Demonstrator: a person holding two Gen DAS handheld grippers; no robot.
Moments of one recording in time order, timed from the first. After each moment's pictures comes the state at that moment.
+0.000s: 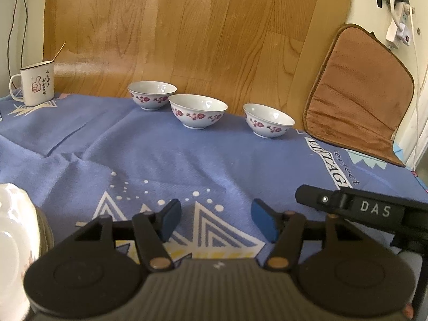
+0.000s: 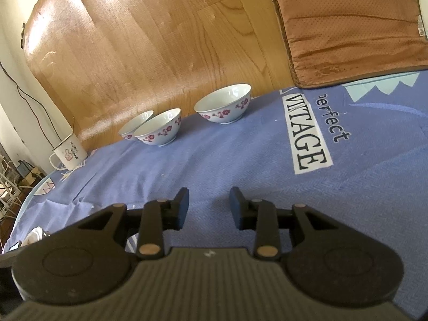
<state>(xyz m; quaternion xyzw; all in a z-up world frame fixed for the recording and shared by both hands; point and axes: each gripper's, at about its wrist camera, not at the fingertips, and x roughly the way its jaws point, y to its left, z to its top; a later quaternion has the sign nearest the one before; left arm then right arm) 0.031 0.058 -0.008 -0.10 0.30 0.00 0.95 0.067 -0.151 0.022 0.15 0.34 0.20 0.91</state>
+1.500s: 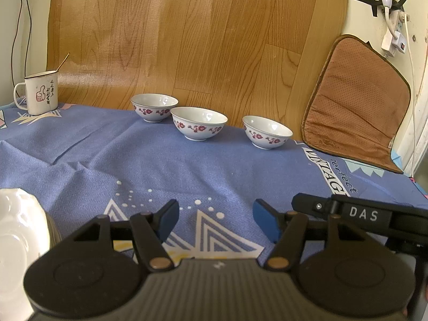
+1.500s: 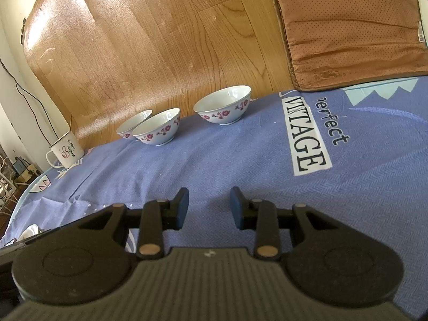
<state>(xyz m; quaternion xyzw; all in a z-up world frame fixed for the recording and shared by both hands) 0.021 0.059 -0.004 -0.10 0.27 0.00 0.96 0.066 -0.149 0.021 0.14 0.33 0.20 0.91</state>
